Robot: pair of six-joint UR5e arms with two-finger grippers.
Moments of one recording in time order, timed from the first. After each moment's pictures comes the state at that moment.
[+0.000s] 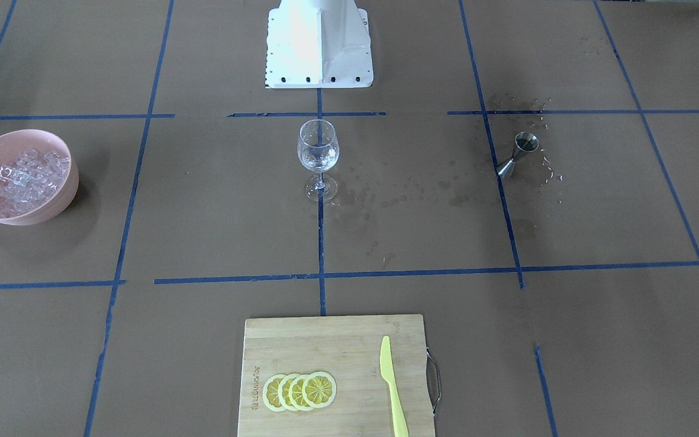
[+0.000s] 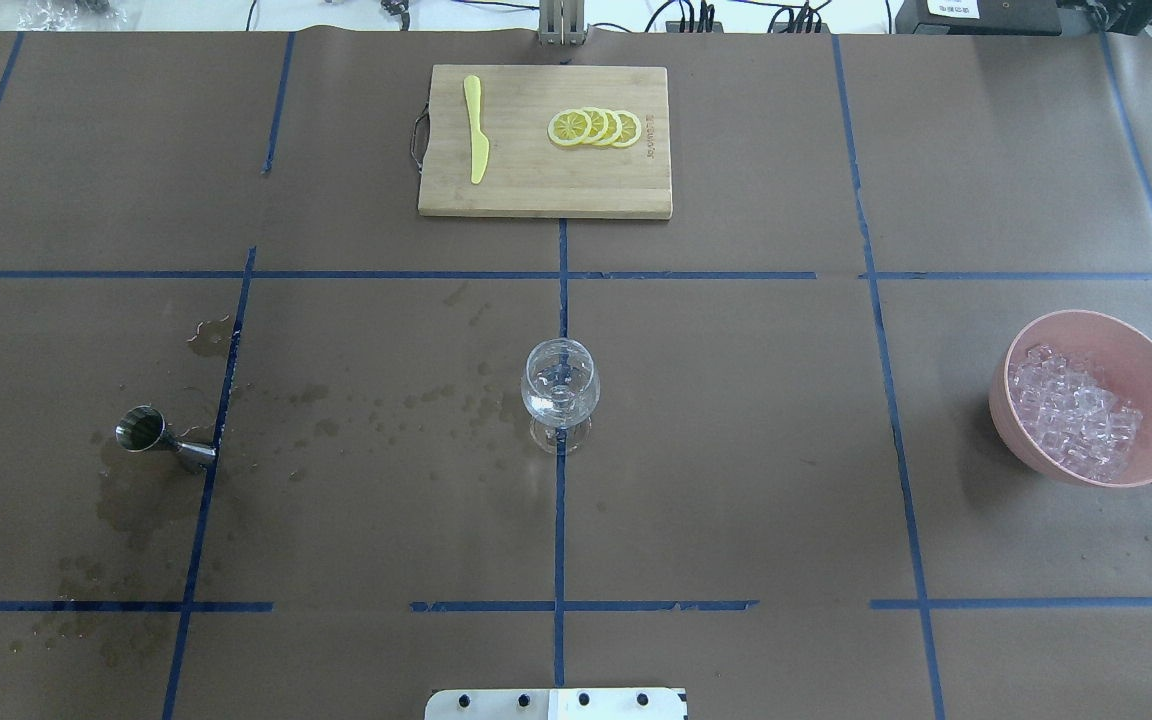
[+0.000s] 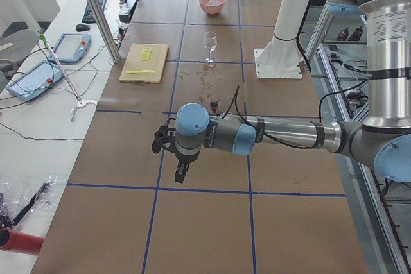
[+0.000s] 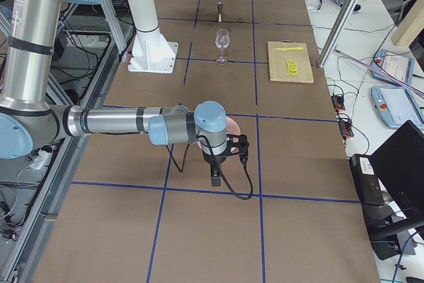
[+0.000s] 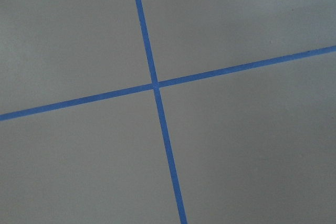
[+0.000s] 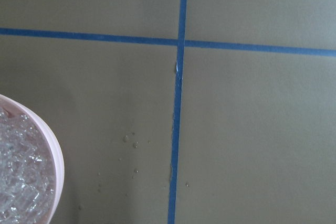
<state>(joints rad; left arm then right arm) -1.58 -1.43 -1.78 -1.78 -2.40 0.06 1.53 -1.81 1.87 -1.45 2.29 0.10</state>
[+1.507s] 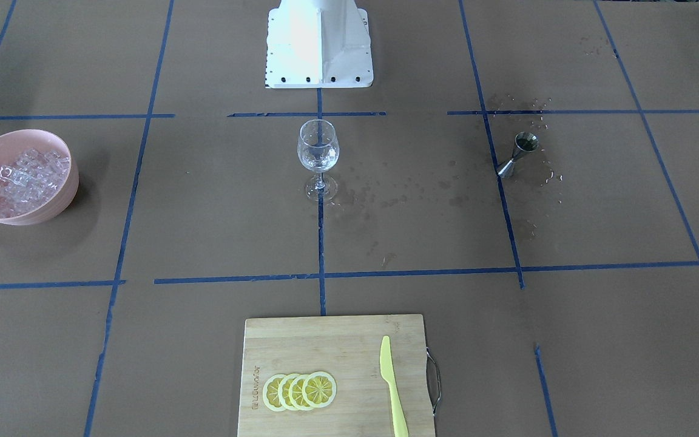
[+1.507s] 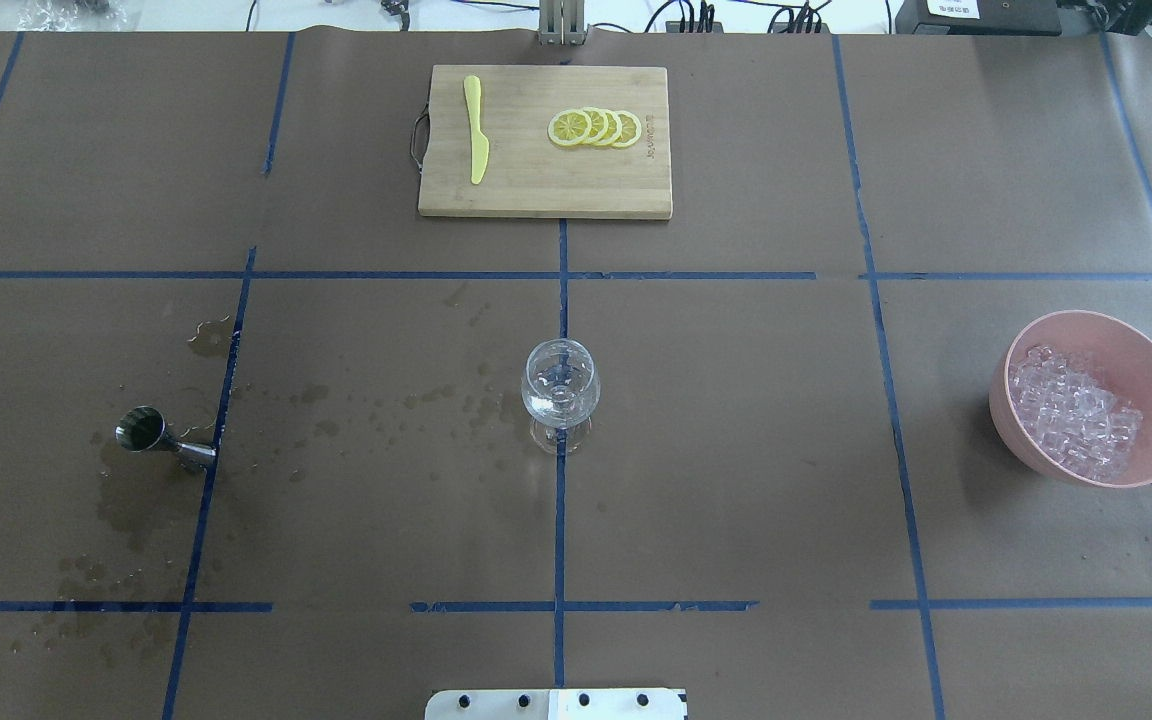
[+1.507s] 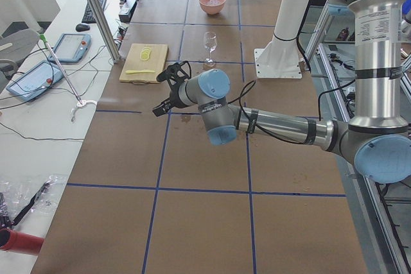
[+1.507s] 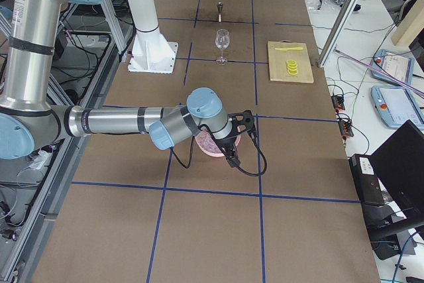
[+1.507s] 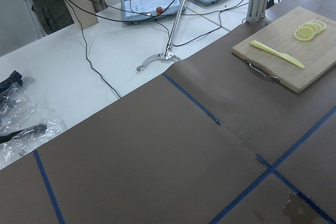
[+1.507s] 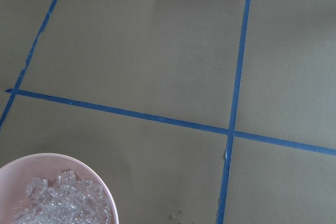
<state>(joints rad) -1.33 -1.46 -1.85 -2.67 -2.16 -0.42 1.53 -1.81 1.87 -1.09 2.34 0.22</state>
